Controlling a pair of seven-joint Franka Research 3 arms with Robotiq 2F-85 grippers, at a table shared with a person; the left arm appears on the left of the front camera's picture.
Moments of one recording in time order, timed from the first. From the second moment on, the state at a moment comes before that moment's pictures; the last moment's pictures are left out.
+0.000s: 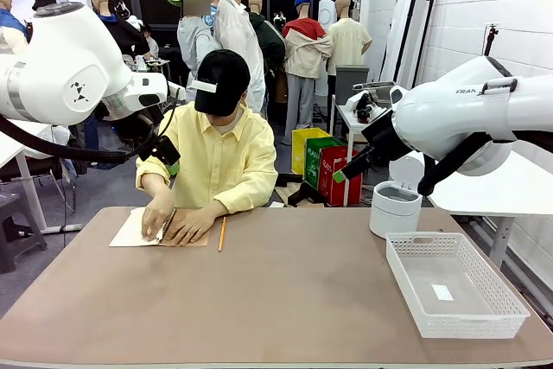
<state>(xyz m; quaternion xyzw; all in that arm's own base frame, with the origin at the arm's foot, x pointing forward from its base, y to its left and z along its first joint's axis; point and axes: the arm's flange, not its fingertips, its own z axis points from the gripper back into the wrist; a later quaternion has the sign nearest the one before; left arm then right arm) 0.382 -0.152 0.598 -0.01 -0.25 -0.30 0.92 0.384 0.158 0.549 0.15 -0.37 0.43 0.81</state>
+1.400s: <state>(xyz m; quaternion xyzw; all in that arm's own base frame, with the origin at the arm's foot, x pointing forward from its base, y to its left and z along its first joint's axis) 0.382 -0.152 0.598 -0.01 -0.25 -0.30 0.92 0.384 0.158 0.549 0.15 -0.37 0.43 0.81</state>
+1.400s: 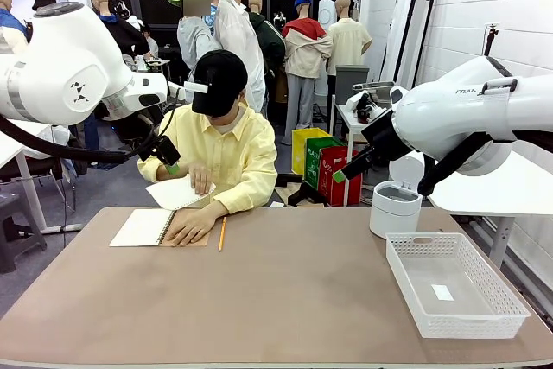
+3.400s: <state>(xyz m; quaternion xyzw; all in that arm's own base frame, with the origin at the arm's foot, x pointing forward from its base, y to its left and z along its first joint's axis) 0.382 -0.152 0.598 -0.01 -0.25 -0.30 0.92 0.384 0.158 0.549 0.15 -0.37 0.43 0.81</state>
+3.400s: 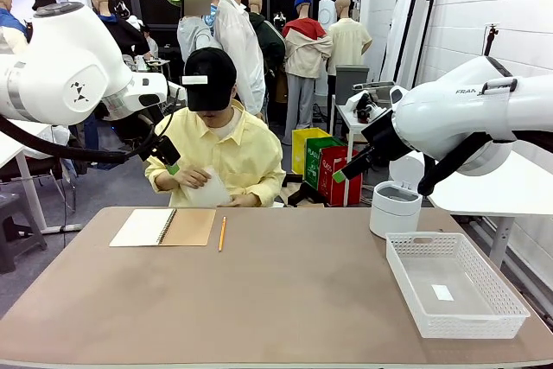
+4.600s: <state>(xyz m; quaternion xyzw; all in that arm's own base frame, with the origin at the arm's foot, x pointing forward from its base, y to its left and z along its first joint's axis) 0.382 -0.152 0.598 -0.01 -0.25 -0.30 0.92 0.384 0.158 0.549 0.15 -0.37 0.43 0.81</state>
